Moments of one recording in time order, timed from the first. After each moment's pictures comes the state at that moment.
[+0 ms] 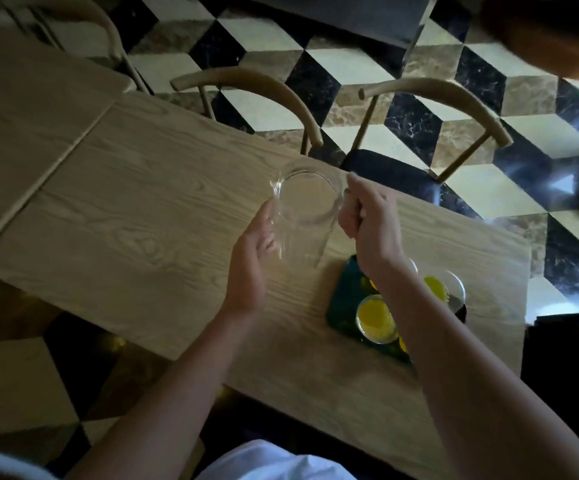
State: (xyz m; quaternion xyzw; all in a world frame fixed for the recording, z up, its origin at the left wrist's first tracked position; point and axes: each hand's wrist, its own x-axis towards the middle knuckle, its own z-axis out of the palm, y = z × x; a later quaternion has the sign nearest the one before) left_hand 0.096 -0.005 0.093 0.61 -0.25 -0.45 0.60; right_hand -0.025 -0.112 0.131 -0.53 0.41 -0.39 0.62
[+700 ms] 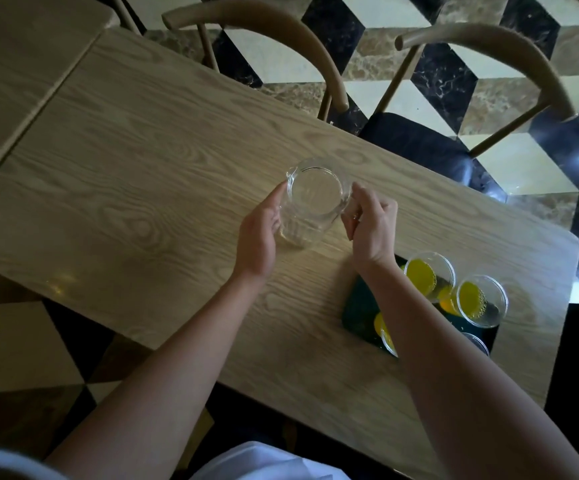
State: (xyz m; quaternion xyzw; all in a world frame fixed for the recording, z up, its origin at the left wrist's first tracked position) left_hand 0.143 -0.067 -0.005 0.66 -0.23 -0.45 0.56; right_hand 0.013 -0.148 0.017 -0.50 0.49 -0.40 0.60
